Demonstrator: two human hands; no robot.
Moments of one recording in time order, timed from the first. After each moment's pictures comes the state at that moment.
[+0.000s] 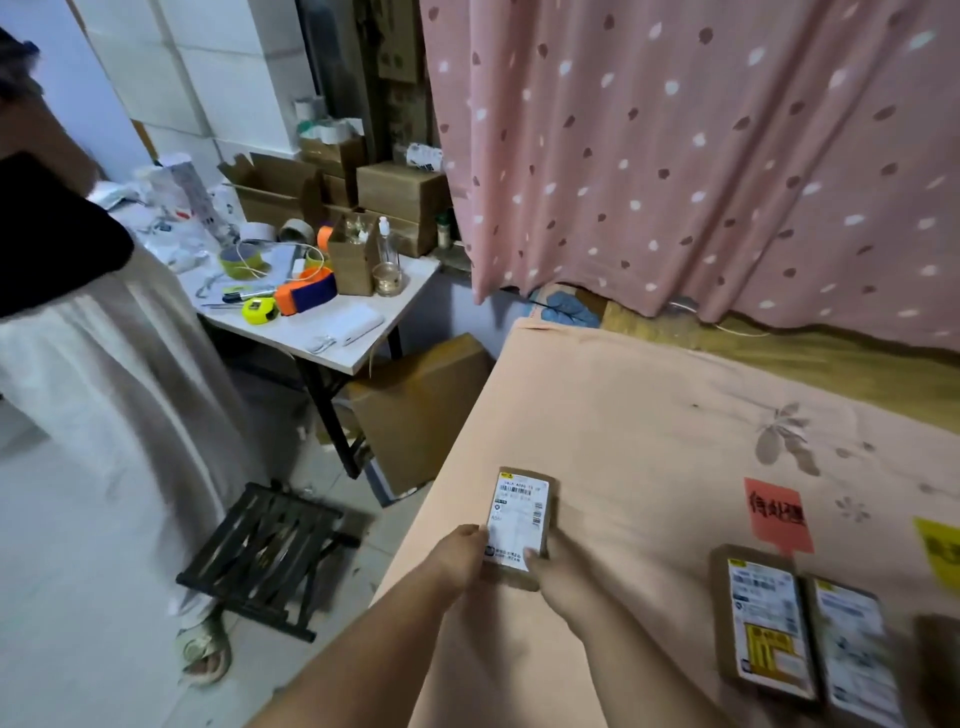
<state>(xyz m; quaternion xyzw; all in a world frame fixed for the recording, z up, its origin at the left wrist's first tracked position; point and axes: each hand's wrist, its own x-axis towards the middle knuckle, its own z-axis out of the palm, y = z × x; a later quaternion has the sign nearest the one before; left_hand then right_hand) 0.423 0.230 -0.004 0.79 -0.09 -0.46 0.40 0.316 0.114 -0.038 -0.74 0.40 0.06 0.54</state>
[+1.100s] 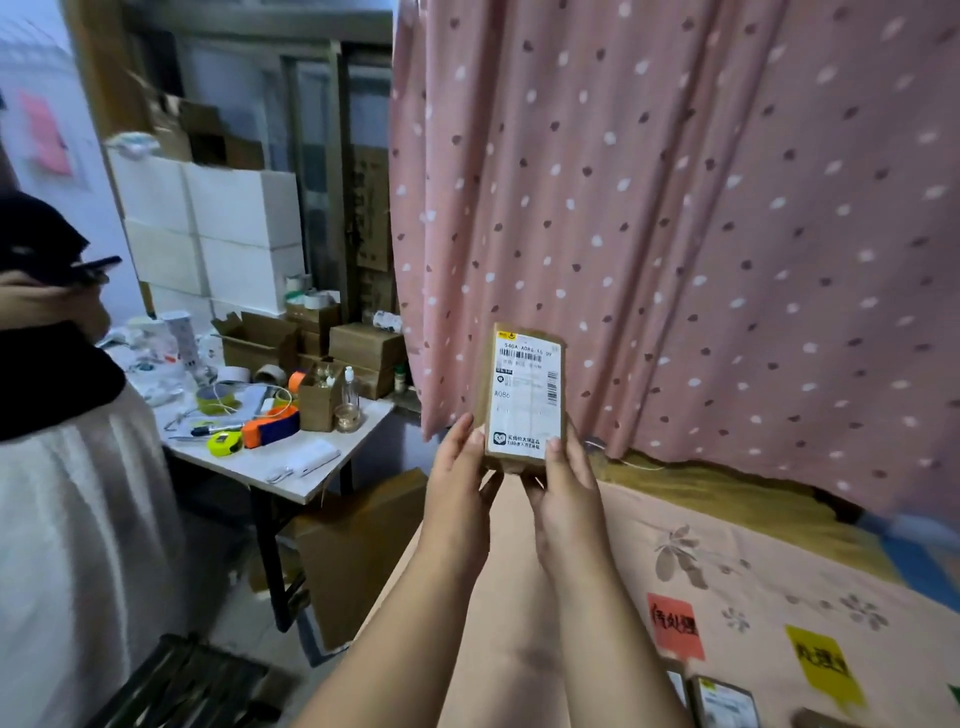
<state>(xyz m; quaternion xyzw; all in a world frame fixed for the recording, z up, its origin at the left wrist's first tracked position) 0.362 0.179 0.258 0.42 -0.16 -0.26 0.85 0.303 0.106 0.262 -0.50 0.17 -0.41 0.74</state>
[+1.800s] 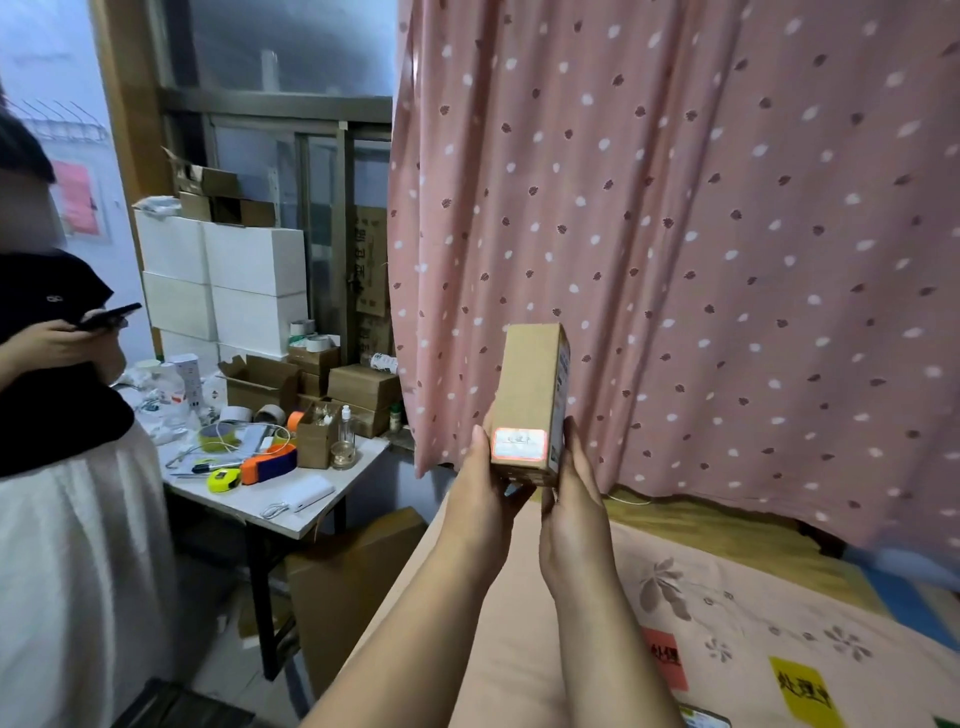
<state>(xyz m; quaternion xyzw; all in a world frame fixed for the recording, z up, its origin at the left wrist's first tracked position) 0.299 0.179 0.321 0.39 -0.22 -0.29 0.84 0.253 0.119 0.311 -0.50 0.14 -0.46 0.72</state>
